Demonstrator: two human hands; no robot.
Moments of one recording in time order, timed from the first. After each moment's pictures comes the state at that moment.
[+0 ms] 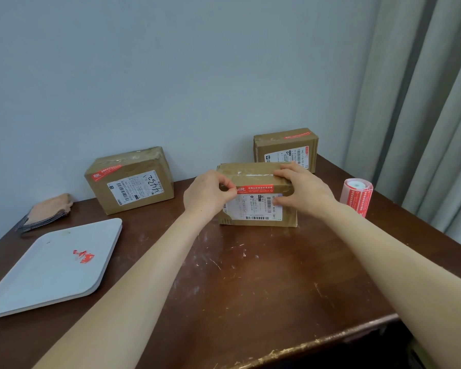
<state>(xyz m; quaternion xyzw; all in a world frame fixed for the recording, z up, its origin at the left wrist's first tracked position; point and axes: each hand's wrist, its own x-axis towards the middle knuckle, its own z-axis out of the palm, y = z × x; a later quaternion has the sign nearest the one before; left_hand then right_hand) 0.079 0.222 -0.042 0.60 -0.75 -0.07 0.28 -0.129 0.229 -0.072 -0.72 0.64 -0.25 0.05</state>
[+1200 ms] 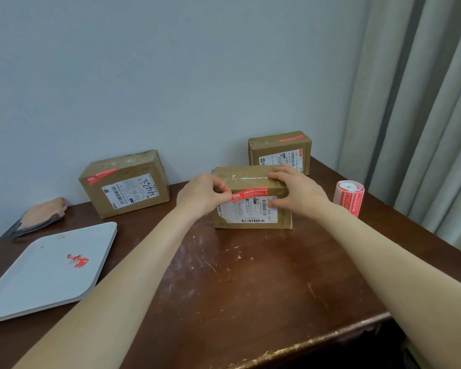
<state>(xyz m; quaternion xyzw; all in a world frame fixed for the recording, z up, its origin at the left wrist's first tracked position) 0.084 0.221 -0.032 0.57 -0.77 -0.15 0.23 -0.133 0.227 -0.074 -0.73 0.63 -0.26 0.06</state>
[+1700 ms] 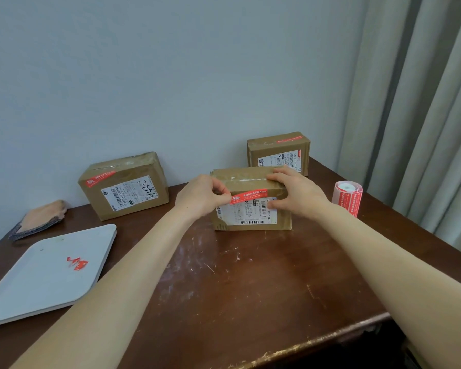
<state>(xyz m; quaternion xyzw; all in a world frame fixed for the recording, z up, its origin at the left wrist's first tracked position) 0.084 0.220 -0.030 0.57 -0.78 -0.16 0.21 -0.136 0.228 -0.072 -0.74 0.62 -0.26 0.06</state>
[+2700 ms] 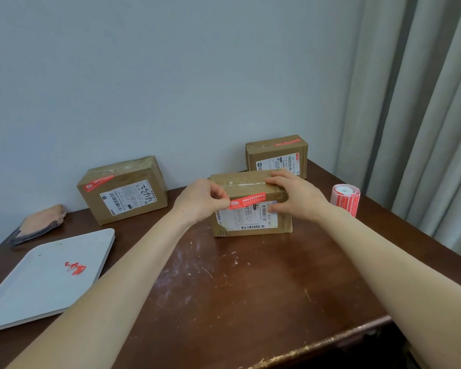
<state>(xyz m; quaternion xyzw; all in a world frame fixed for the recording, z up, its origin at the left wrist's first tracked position) 0.083 0.223 -0.027 0.55 -0.77 -0.21 0.23 -0.143 0.228 -0.070 -0.75 0.61 -0.25 0.08</state>
